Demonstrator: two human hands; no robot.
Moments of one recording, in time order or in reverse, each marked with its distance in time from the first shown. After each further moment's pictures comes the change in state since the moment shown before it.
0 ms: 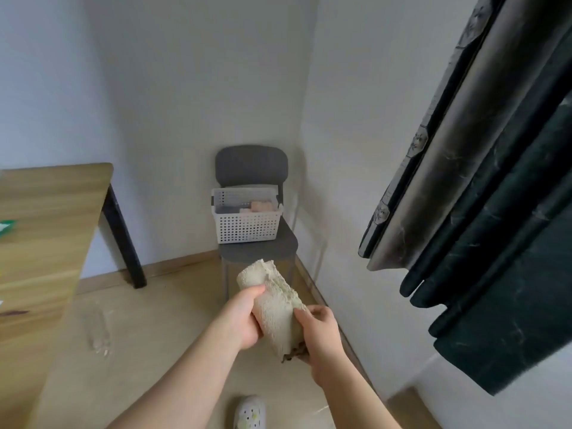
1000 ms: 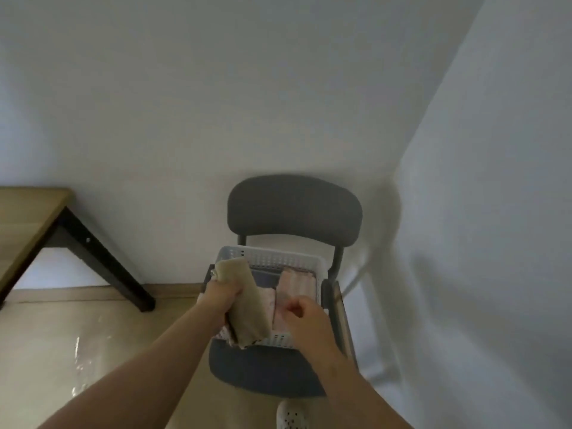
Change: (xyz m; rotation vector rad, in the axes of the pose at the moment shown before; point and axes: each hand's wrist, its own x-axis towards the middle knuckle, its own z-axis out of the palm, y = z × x) left_hand 0.465 0.366 0.048 0.208 0.562 0.137; right_hand 0.548 -0.246 0.172 -0.707 -0.472 -0.248
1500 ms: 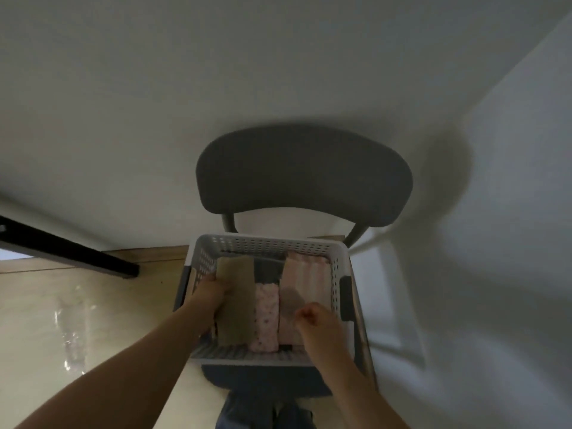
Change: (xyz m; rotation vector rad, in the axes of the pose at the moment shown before) left_hand 0.163 -0.008 0.019 0.231 -0.002 -0.246; right_hand 0.125 0.061 0.030 -0.035 -0.022 0.355
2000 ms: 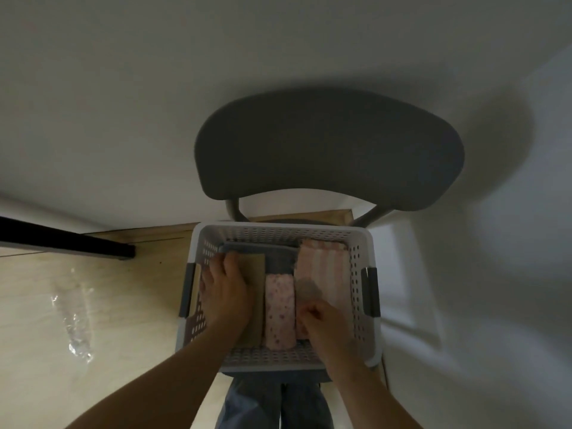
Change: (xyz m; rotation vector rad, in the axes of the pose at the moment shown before) left_hand 0.016 -0.024 0.013 0.829 0.241 0.472; right_hand 0.030 0.004 0.034 0.062 -0.055 0.162
